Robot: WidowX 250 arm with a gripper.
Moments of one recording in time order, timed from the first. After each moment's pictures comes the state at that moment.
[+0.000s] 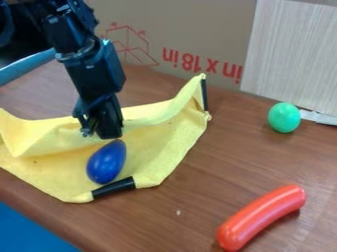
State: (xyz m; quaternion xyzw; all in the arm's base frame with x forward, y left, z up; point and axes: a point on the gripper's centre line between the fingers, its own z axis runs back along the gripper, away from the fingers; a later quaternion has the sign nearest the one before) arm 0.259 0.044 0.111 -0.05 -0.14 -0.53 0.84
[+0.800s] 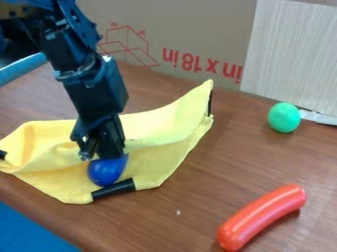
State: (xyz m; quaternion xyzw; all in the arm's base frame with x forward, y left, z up) arm 0.234 0.022 0.108 -0.06 -0.13 -0.54 0.83
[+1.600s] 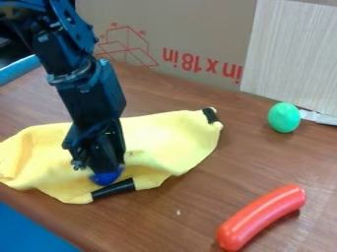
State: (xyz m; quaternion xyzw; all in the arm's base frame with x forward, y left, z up) arm 0.219 0.013 0.113 -0.07 -0.13 -0.54 0.83
